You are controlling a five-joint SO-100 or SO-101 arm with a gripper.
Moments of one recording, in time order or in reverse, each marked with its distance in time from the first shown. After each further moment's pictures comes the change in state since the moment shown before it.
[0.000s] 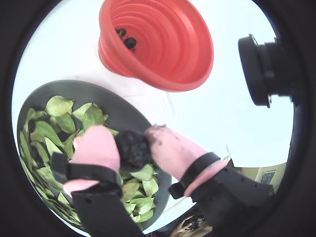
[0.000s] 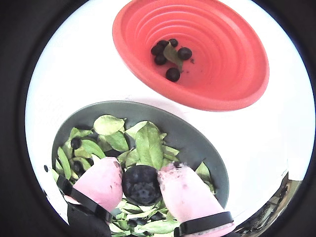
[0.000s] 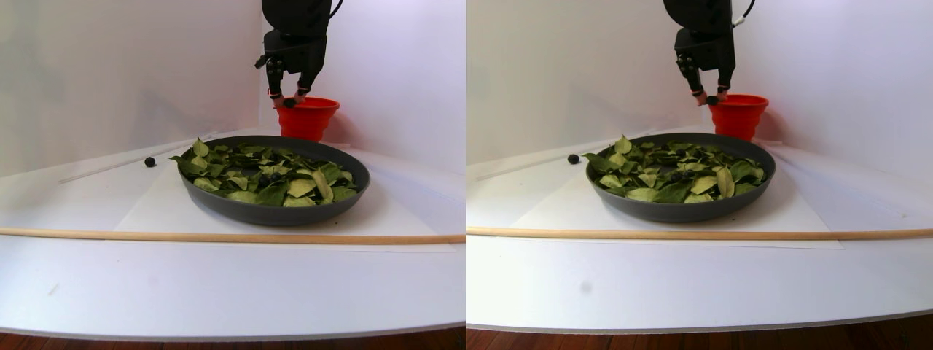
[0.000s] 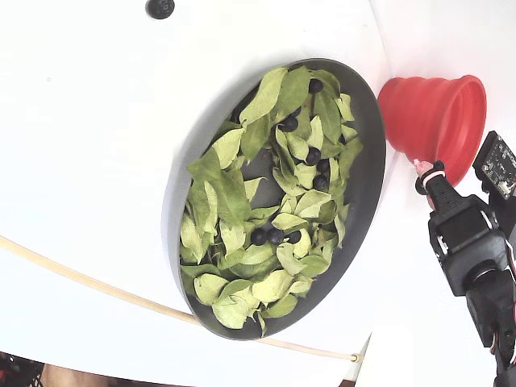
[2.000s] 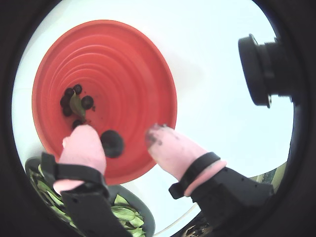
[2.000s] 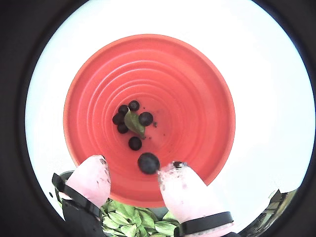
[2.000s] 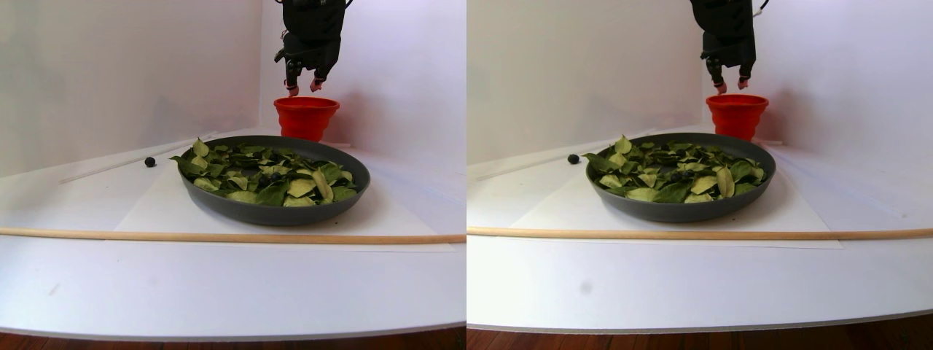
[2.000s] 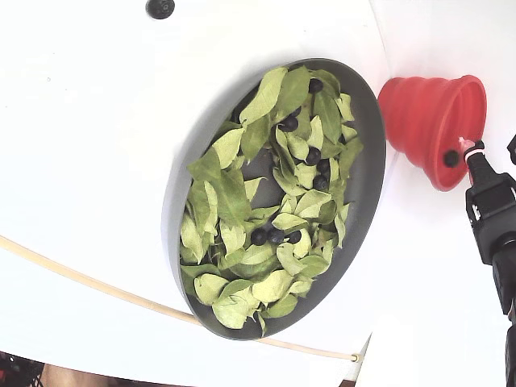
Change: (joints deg) arm 4.3 -15.3 -26.2 1.8 -0.5
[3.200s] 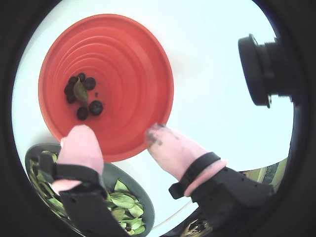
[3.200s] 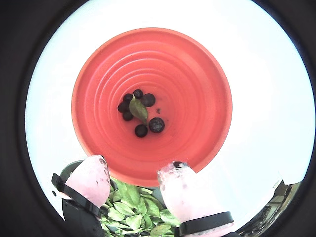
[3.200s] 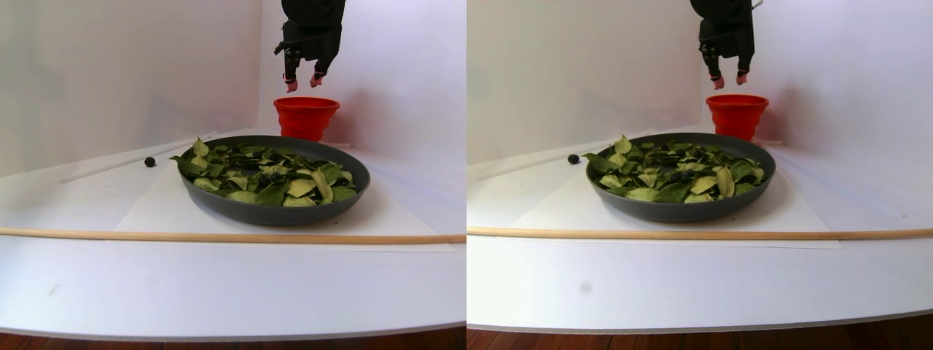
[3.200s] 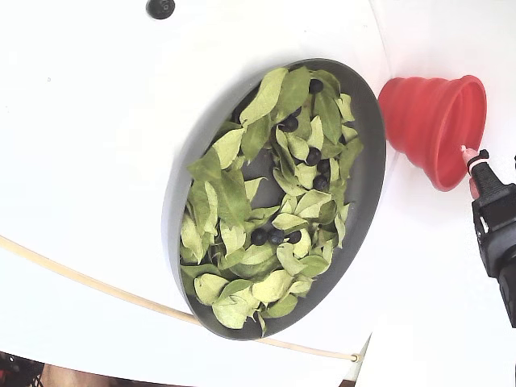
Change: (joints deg) arm -0.2 7.4 6.6 3.4 2.5
